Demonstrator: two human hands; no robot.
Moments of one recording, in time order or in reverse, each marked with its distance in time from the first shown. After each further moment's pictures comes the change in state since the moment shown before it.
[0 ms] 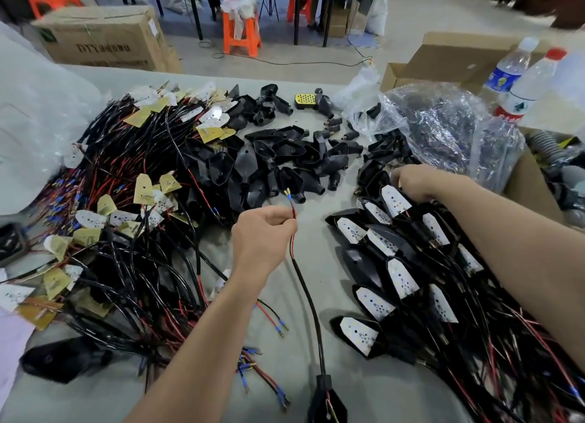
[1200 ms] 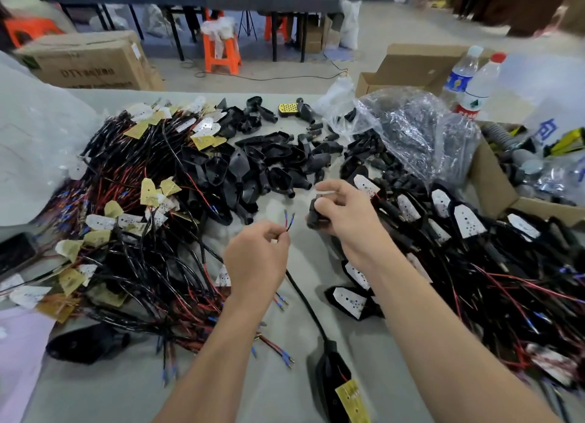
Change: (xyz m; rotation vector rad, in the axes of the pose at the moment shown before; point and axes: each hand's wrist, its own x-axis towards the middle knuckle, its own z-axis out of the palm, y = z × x) left_hand -0.054 -0.012 -0.012 0.348 0.137 0.223; right_hand -0.162 -0.146 0.051 1.733 0.316 -0.147
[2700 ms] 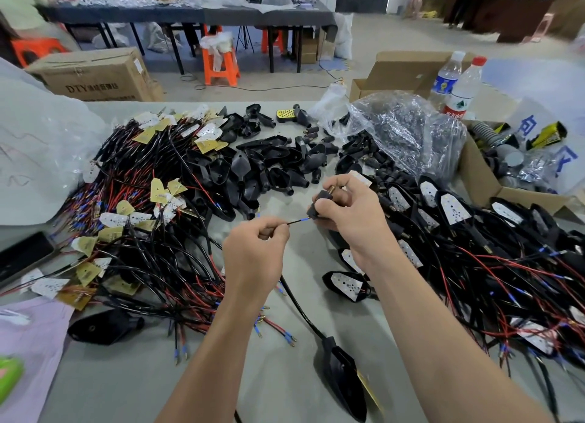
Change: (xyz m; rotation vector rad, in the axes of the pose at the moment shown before) left_hand -0.030 0.011 -0.041 -0.375 -0.083 0.049; right_hand -0.042 -0.011 -0.004 0.044 -0.020 -0.149
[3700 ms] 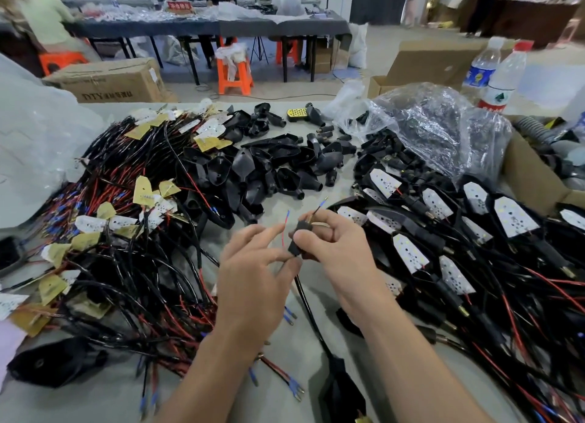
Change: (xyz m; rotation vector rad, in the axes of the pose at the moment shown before) left_hand 0.013 -0.065 0.013 0.404 0.000 0.406; right_hand 0.007 0.072 0.022 0.050 -0.140 0.024
